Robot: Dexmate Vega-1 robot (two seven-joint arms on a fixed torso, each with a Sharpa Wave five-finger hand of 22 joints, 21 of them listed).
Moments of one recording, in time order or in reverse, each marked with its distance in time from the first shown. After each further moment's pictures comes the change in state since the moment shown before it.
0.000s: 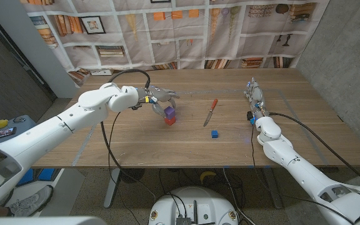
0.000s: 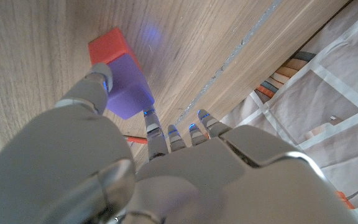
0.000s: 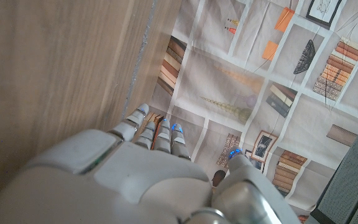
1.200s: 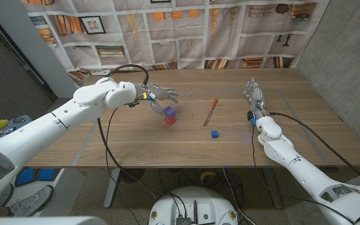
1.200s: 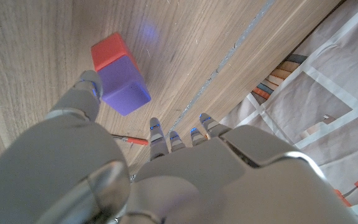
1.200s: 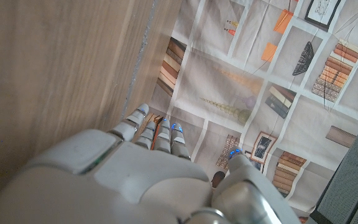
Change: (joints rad) left arm -0.002 0.026 -0.024 -0.049 -0.018 0.010 -0.063; left_hand -0.109 -0.012 -0.005 -0.001 0.000 -0.294 -0.037 -0.100 0.000 -0.102 -0.009 -0.007 0.003 -0.056 0.020 -0.007 -0.003 -0.054 -0.014 -0.008 0.000; right arm 0.001 -0.005 0.000 0.002 0.002 0.001 0.011; right_hand 0.000 0.000 0.000 0.000 0.006 0.005 0.005 0.000 0.000 0.000 0.000 0.000 0.000 0.004 -0.004 -0.004 0.005 0.000 0.000 0.000 0.000
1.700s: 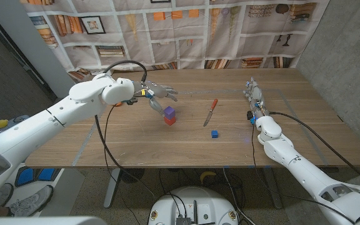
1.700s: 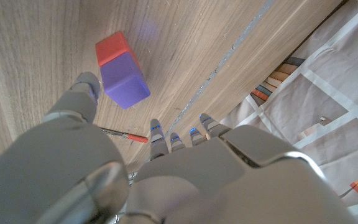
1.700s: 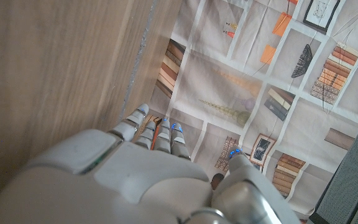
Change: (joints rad) left arm -0.006 0.021 -0.020 -0.033 -0.052 0.013 -0.056; left_hand -0.036 -0.020 0.000 0.000 0.000 -0.020 0.010 -0.021 -0.005 -0.022 0.015 -0.017 0.000 0.000 -0.011 -0.005 0.003 -0.008 0.000 -0.010 0.000; right arm 0.003 -0.003 -0.003 -0.005 -0.003 -0.006 0.004; right_hand 0.000 0.000 0.000 0.000 0.000 0.000 0.000 0.000 0.000 0.000 0.000 -0.004 0.000 0.000 0.000 0.000 0.004 0.000 0.000 -0.004 0.000
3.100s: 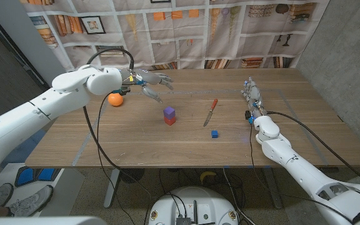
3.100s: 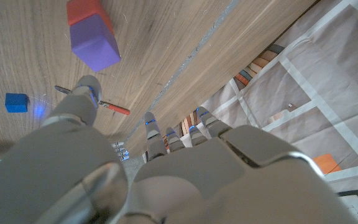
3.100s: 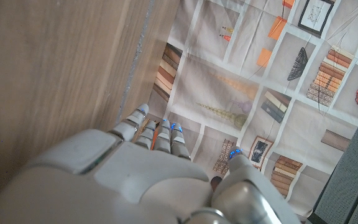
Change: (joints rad) left arm -0.023 0.063 -0.055 0.021 -0.148 -0.031 0.091; left_hand -0.036 0.005 0.040 0.001 0.000 0.108 -0.060 0.012 0.000 0.093 -0.039 0.000 -0.005 0.040 -0.037 0.000 -0.005 0.107 -0.011 0.003 0.000; right arm 0.008 0.010 -0.009 0.008 -0.003 0.010 0.008; right_hand 0.000 0.000 -0.007 -0.001 0.000 0.005 0.005 0.000 0.000 0.005 -0.005 0.000 0.000 0.007 0.000 -0.008 0.005 0.000 0.000 0.000 0.000
